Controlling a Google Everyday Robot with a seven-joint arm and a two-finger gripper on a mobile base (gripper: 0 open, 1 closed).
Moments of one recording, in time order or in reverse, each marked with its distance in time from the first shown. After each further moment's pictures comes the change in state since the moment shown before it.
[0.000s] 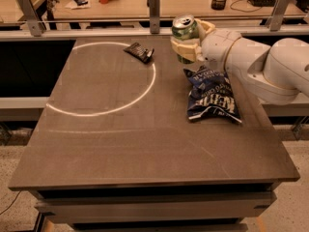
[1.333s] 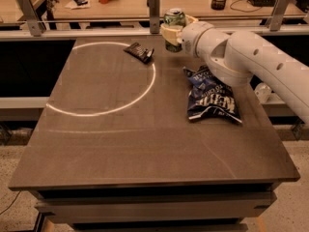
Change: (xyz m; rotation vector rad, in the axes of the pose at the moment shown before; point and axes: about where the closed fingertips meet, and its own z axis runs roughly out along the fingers) arm 0.040 -0.056 0.094 0.177 0.036 0.218
